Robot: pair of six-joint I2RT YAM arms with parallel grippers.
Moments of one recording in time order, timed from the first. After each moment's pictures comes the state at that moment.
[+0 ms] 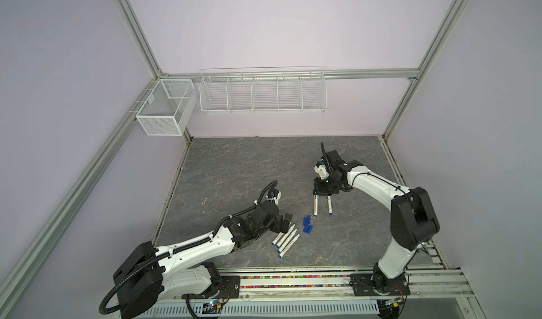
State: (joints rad) left arm -1.00 1.16 0.62 -0.20 -0.24 -0.49; right arm 0.45 1.80 1.32 -0.78 -0.27 0.33
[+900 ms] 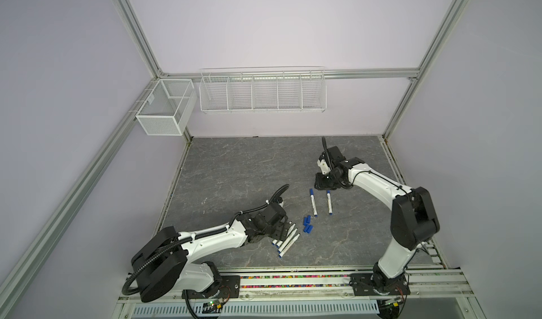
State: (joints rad) left arm -1.00 1.34 0.66 -0.33 -0.15 -0.49; right arm 0.44 1.71 1.30 -0.73 -0.16 0.34
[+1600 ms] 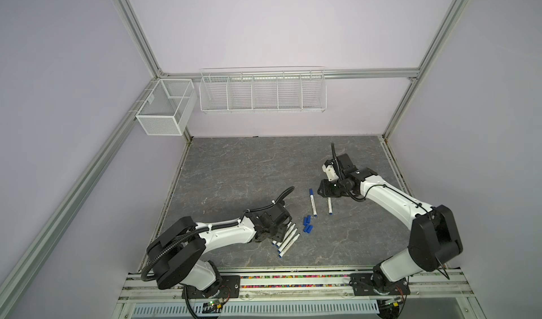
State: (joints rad) left arm -1.00 1.47 0.70 -0.35 -0.13 -0.49; right arm 0.44 1.54 1.13 -0.68 -0.22 0.36
